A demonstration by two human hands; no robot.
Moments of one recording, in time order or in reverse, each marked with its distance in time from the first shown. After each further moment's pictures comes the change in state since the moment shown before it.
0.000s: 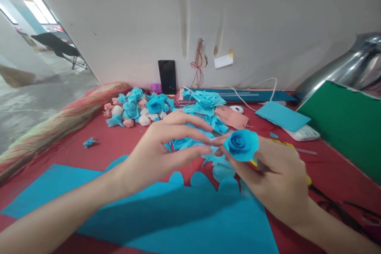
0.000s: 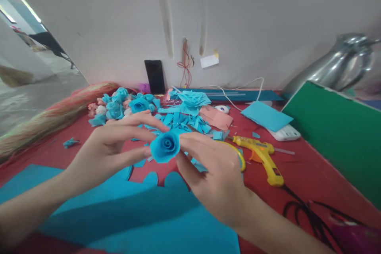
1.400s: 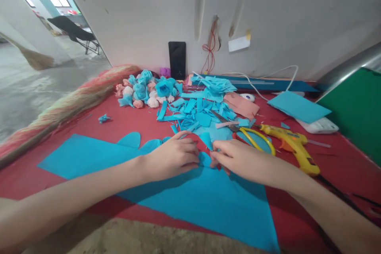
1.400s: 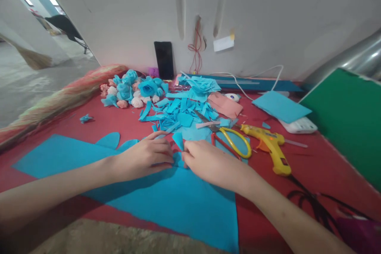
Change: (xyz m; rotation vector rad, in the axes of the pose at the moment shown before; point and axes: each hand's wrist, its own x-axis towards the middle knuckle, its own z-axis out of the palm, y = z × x) left_hand -0.070 -0.050 0.044 0.444 -0.479 0.188; right_hand -0.027 0.031 0.024 0.102 -1.070 0.682
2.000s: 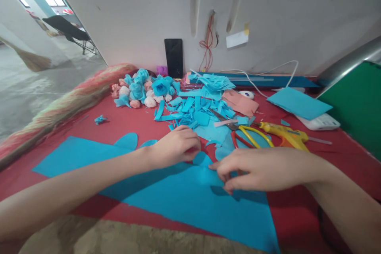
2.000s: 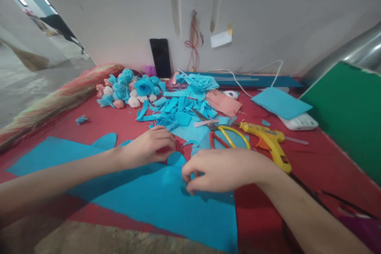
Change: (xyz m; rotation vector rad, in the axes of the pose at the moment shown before) left_hand 0.018 -0.019 0.006 -0.001 -0.003 -0.058; right_hand -0.018 -0.005 -0.029 -0.171 -0.389 -0.226
